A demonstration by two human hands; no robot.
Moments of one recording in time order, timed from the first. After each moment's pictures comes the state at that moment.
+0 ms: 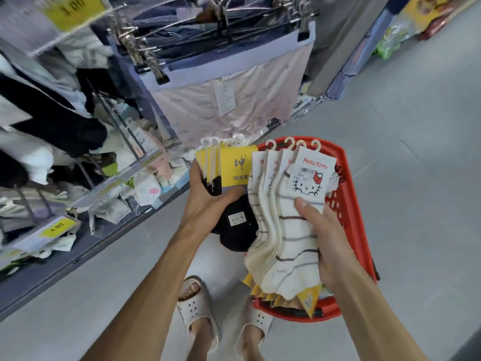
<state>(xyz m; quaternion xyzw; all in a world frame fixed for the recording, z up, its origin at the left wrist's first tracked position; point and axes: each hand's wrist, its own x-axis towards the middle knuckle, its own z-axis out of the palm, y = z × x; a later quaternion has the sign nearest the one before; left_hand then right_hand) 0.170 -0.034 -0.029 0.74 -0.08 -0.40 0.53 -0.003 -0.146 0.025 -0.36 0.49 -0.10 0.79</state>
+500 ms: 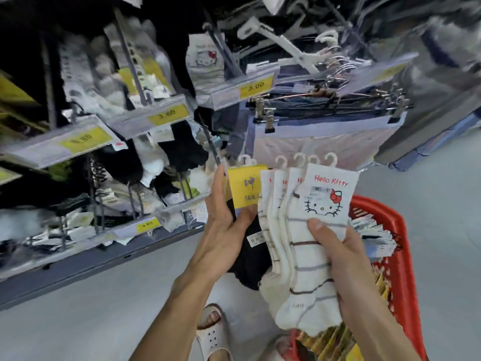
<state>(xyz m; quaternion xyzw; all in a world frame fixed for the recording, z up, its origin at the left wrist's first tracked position) 0.225 0.051 0.049 0.76 -0.12 -0.29 0.57 0.097 -0.086 0.089 -0.48 0.40 -0.10 0.78</state>
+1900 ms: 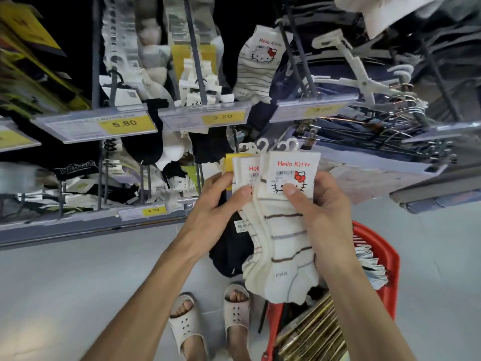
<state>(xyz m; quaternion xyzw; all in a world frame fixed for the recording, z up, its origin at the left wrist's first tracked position) 0.283 0.077 0.066 0.72 -0.05 -0.32 0.62 0.216 -0.090 0.083 -0.66 0.29 -0.08 0.69</state>
